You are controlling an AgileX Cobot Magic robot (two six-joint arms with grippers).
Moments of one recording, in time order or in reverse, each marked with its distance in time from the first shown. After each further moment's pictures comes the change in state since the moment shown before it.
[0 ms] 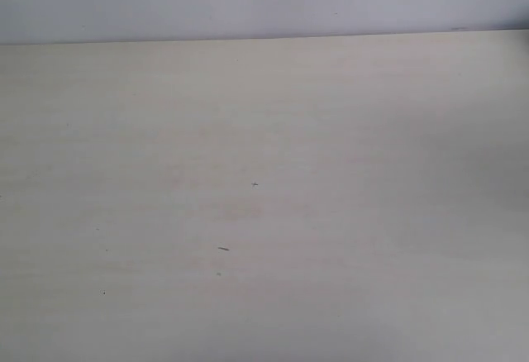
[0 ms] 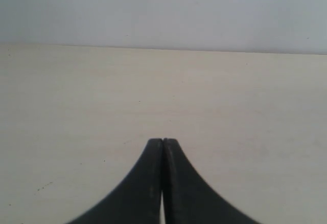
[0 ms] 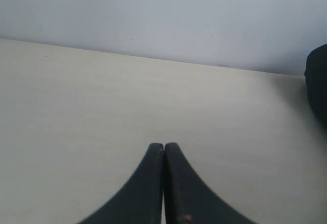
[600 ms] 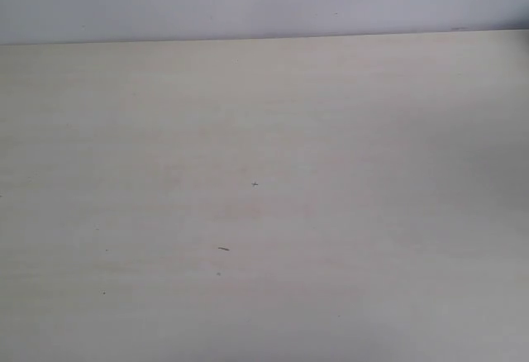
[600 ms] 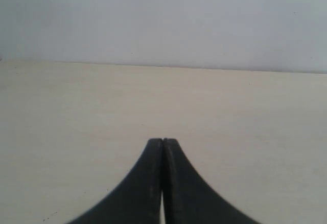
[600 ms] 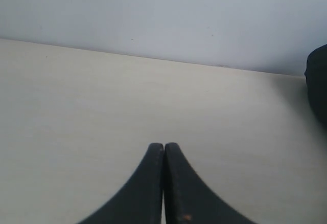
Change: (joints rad) left arm 0.000 0.208 -0.142 0.072 -0.070 -0.080; right arm 0.000 0.000 0.000 0.000 -0.002 0.000
